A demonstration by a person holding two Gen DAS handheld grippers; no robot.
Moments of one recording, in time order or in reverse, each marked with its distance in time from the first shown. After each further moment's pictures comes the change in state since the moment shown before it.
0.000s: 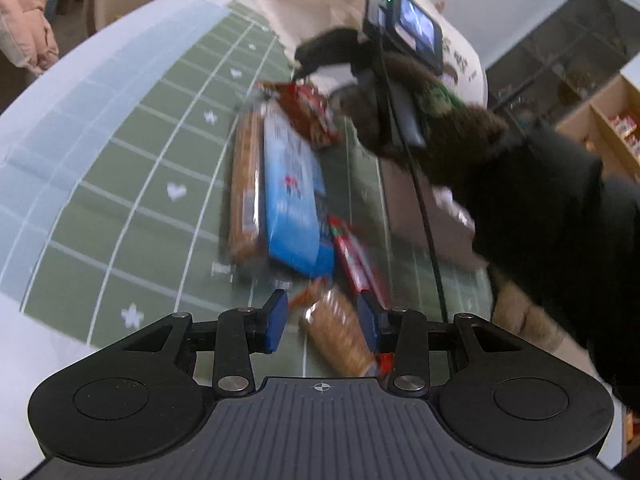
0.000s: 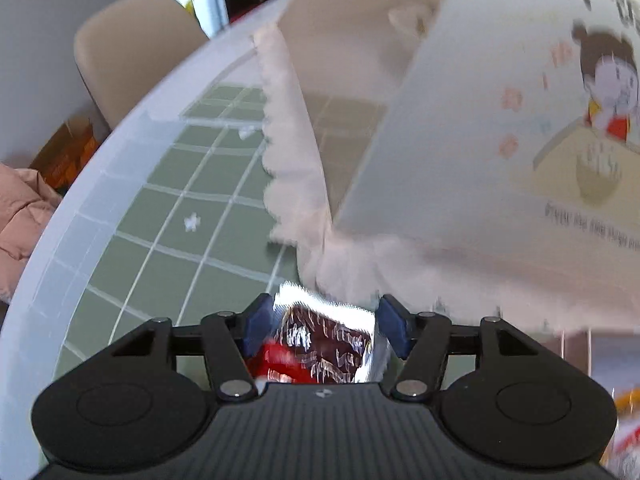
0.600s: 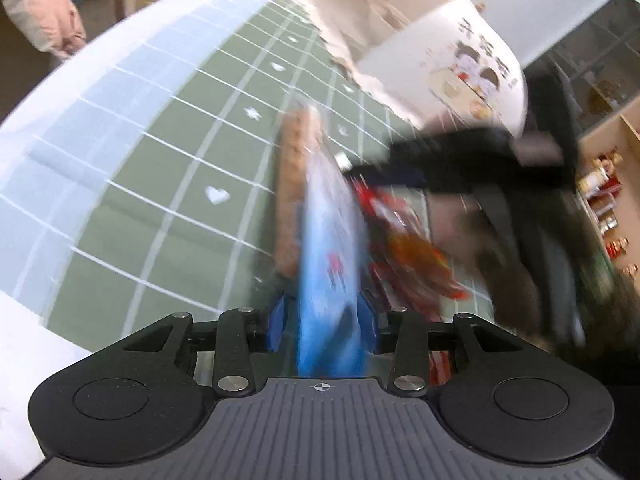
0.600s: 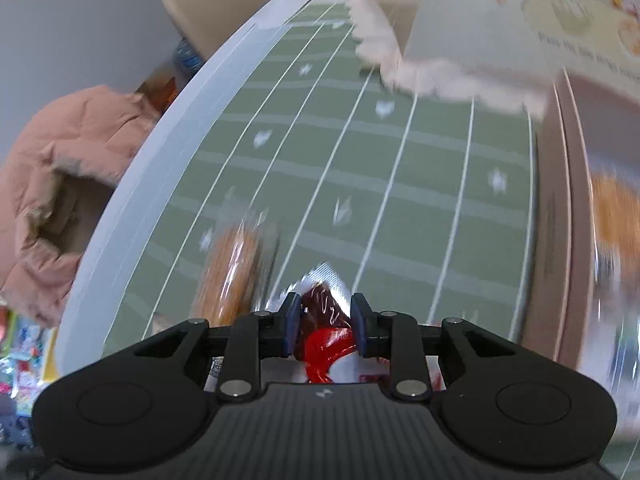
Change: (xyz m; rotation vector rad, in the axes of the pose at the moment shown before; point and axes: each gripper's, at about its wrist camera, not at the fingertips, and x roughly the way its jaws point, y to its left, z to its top) left arm 0.012 0.023 0.021 -0.068 0.008 0.079; right arm -0.091 -0.009 -0.131 0.019 0.172 0.284
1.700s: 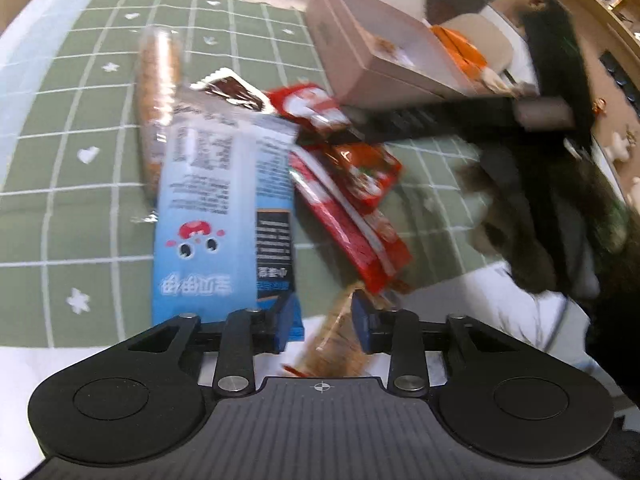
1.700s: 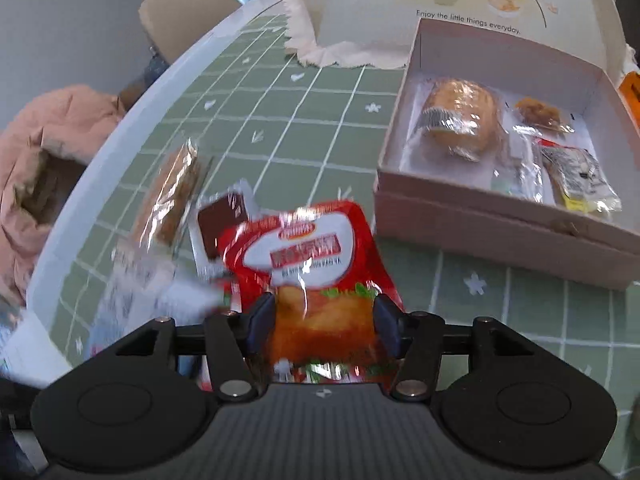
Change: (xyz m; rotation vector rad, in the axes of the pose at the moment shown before) left arm 0.010 -0.058 -0.035 0.373 0.272 -0.060; right arm -0.057 -0.046 -0.092 0.016 -0.096 -0.130
